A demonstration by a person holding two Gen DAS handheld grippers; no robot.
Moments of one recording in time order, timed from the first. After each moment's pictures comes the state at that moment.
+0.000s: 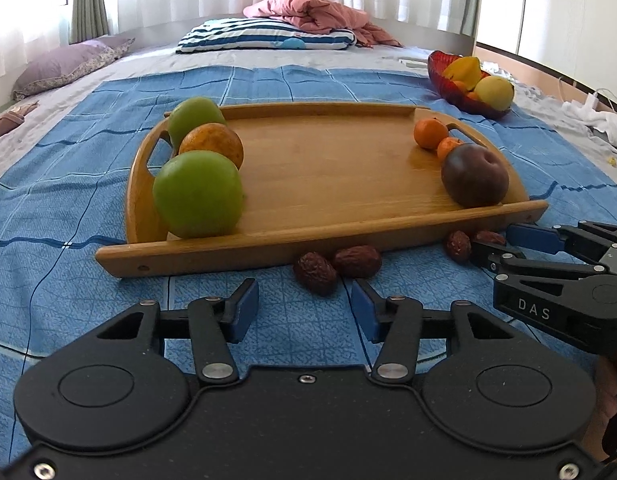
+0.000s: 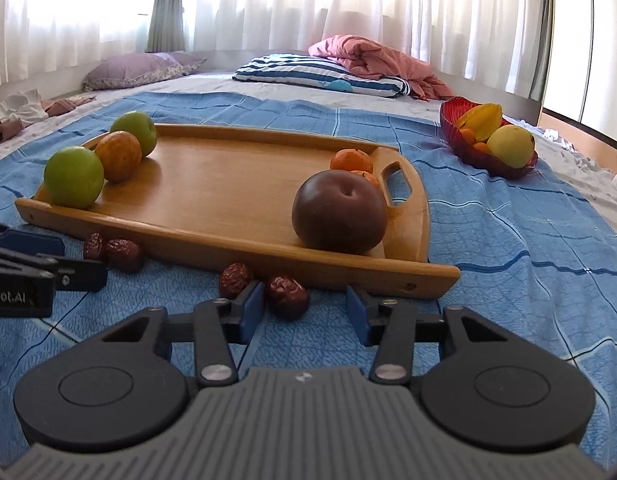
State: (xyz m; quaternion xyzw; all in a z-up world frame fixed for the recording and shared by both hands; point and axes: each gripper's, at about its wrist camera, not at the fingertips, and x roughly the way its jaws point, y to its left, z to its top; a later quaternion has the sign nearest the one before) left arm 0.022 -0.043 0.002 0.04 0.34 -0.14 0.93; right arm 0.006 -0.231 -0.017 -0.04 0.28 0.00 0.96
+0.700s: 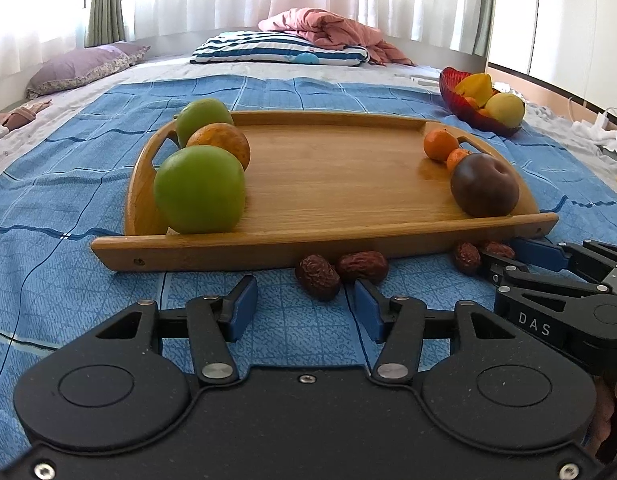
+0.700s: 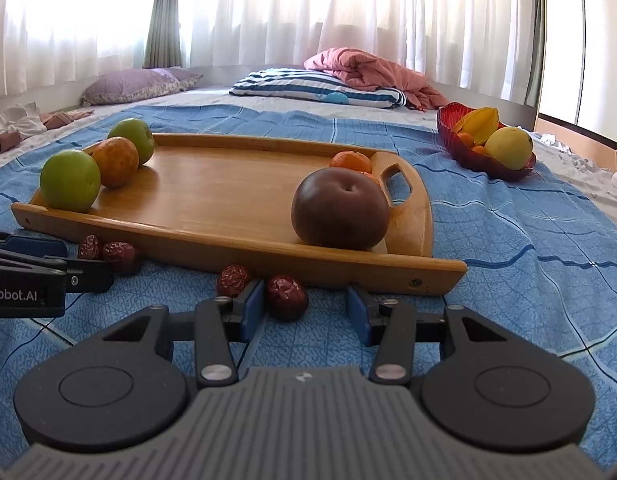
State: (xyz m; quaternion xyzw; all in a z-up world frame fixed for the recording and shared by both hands) left arm 0.018 -0.044 -0.012 0.02 0.32 -0.12 0.94; right arm 0.001 -0.232 -0.029 -0.03 0.25 0.00 0.97
